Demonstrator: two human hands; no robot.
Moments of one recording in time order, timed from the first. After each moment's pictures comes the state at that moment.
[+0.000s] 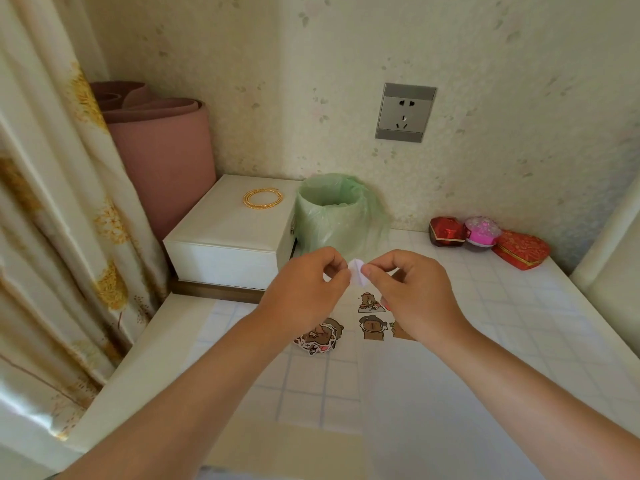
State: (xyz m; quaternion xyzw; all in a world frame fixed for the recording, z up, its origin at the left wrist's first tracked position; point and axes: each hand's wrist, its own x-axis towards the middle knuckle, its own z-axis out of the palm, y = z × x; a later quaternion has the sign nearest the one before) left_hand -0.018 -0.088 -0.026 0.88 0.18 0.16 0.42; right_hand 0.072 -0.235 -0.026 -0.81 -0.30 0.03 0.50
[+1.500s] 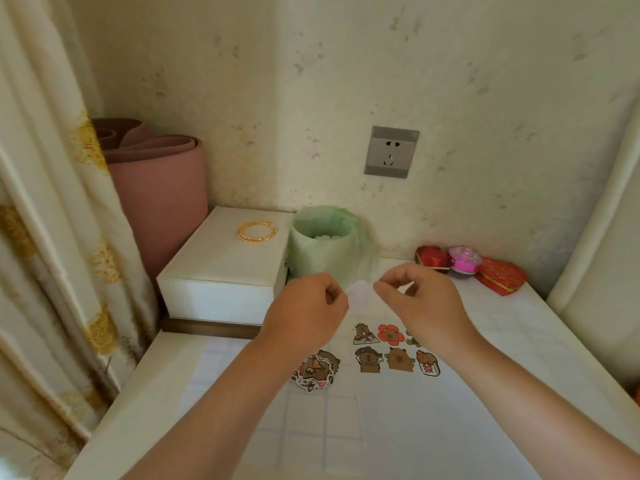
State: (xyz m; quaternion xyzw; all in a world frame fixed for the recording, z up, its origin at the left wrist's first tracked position) left_hand -0.007 -0.083 -0.012 0.91 0.19 0.15 0.33; right_hand 0.084 -0.242 0.001 -0.84 -0.26 0.02 0.48
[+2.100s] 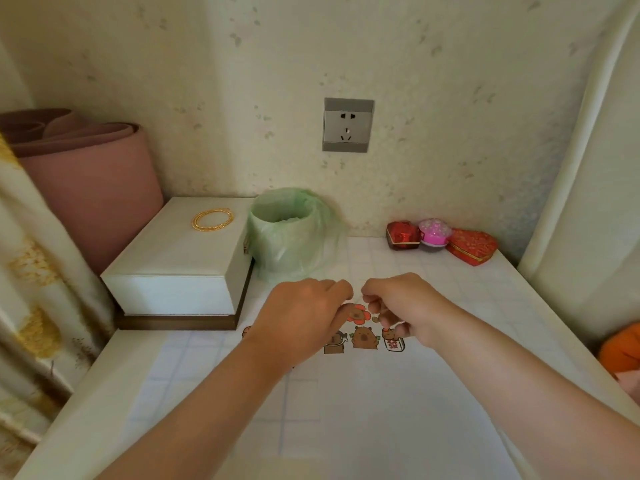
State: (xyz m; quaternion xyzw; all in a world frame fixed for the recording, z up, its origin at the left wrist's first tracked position) left_hand 0.022 -0.117 -0.051 0.94 -0.09 0.33 0.01; right_hand 0.110 -0.270 -0.010 -0.83 -0.04 0.28 0.47
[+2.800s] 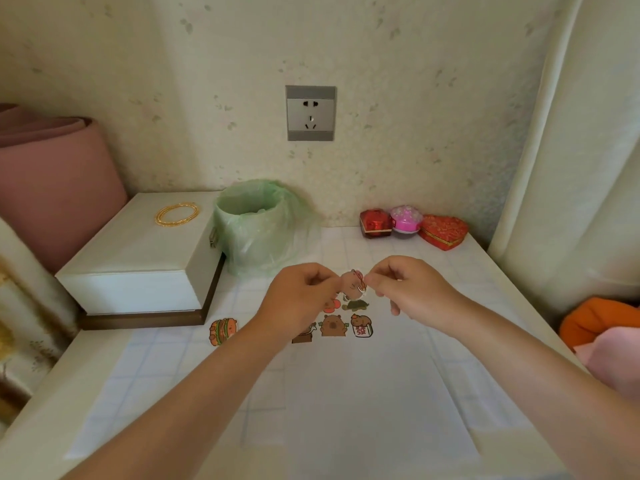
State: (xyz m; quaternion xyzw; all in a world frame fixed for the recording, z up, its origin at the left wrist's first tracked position) left_hand 0.046 -0.167 -0.035 0.79 0.18 0.09 0.58; right_hand 0.138 -0.337 -0.024 -0.87 -0.25 0.14 0.40
